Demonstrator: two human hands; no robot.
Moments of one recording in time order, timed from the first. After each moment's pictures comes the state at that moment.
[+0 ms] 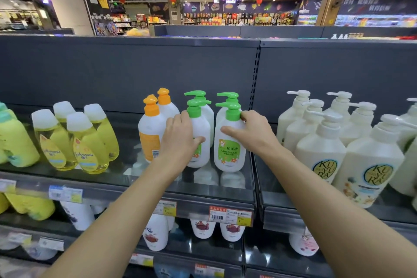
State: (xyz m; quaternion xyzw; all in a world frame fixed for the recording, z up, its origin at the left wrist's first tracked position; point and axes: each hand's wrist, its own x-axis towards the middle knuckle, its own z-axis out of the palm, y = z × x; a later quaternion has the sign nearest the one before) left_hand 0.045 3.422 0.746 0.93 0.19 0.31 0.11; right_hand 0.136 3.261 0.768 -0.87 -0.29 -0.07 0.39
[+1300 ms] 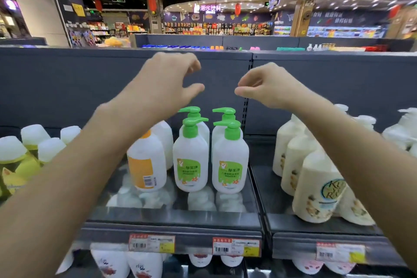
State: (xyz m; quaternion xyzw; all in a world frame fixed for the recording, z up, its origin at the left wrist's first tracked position) left_hand 0.025 3.440 0.904 0.93 -0.01 0.35 0.06; right_hand 0.158 3.253 0.897 -0.89 -0.32 -0.09 0.30
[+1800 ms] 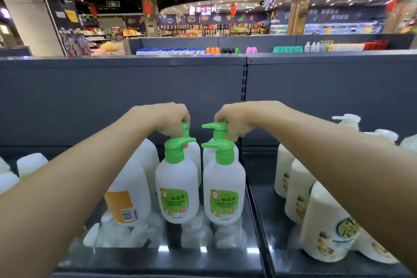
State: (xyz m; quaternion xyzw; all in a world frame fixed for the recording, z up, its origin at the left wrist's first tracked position) left_hand 0.169 3.485 0.859 1.00 0.06 -0.06 -0.02; right_hand 0.238 3.311 0.864 -0.92 -0.36 0.12 -0.03
